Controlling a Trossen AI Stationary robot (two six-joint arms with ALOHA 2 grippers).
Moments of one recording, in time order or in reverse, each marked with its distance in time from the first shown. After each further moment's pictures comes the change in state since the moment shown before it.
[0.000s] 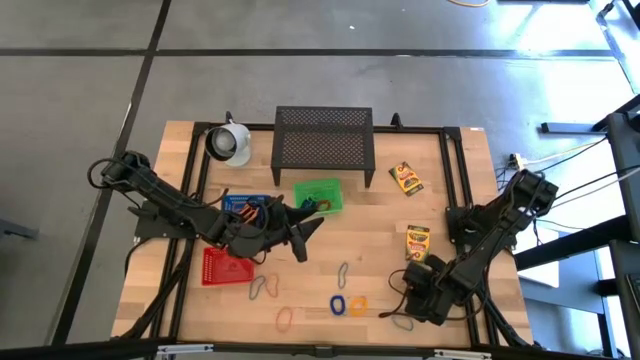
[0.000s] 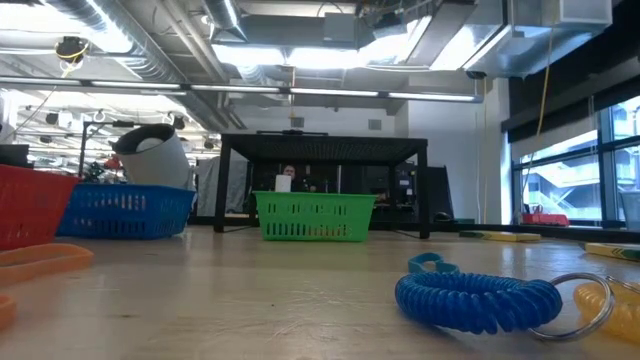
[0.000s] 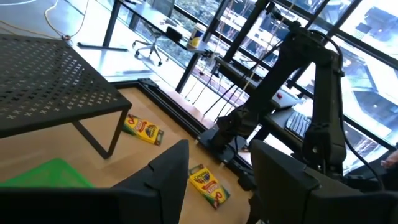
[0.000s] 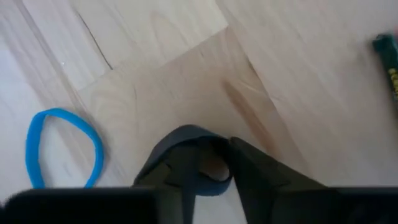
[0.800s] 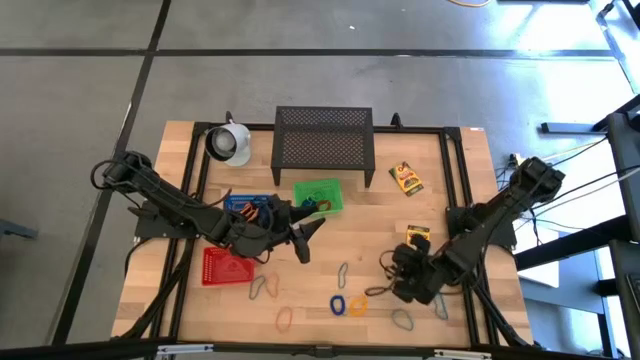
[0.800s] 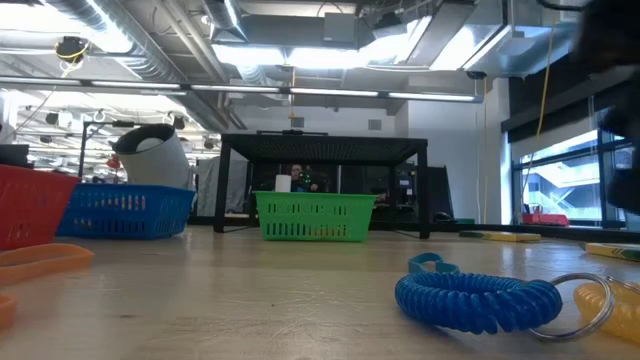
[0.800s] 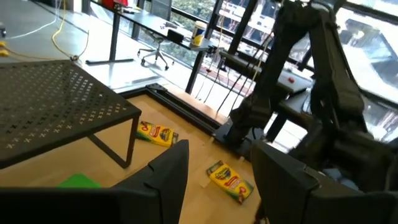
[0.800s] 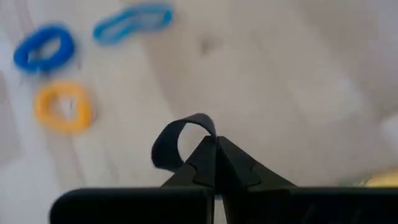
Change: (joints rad) left arm 0.014 0.024 -0.001 -0.005 0.009 0.147; right arm -0.179 -0.175 0.013 -0.013 0.229 -0.298
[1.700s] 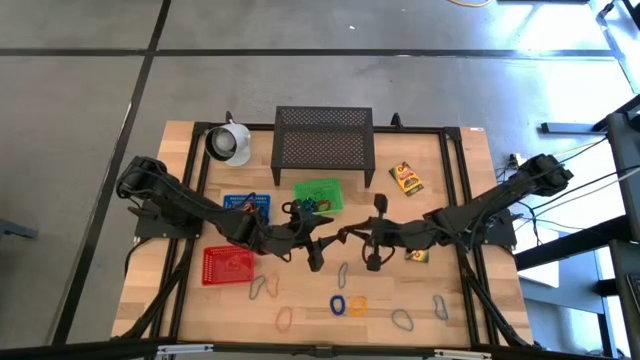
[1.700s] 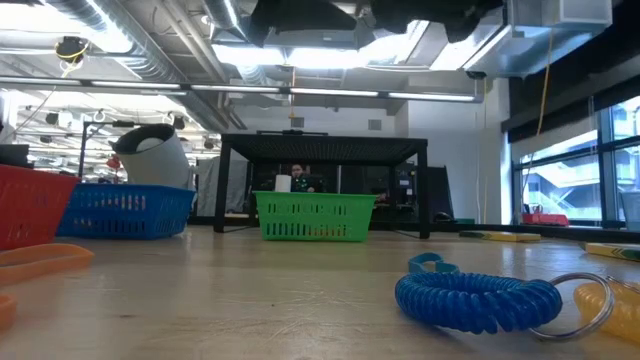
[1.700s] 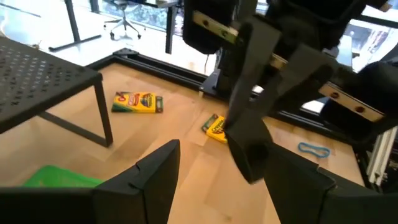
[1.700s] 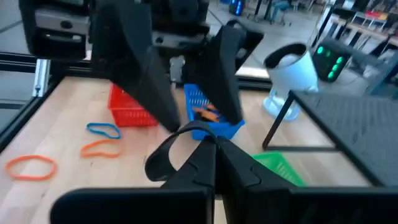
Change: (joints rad) left arm 0.085 0.135 0.000 0.010 0.273 0.130; right arm -0.313 -0.098 0.002 0.833 0.146 -1.151
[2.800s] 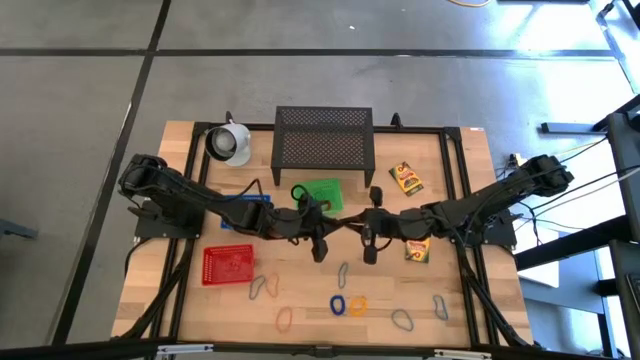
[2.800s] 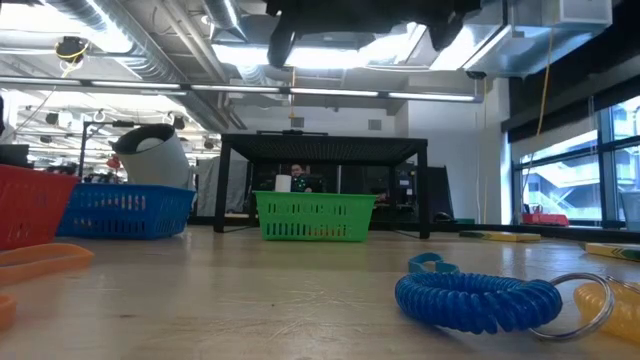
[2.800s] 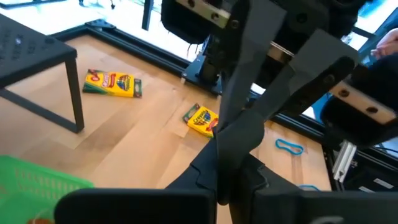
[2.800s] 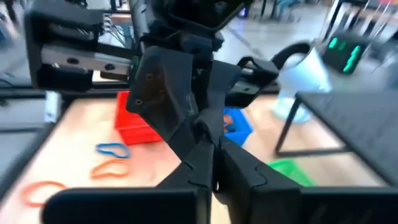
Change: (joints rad) left arm 0.112 0.000 0.000 0.000 0.225 -0.099; right arm -0.086 0.000 0.000 0.044 -0.127 0.088
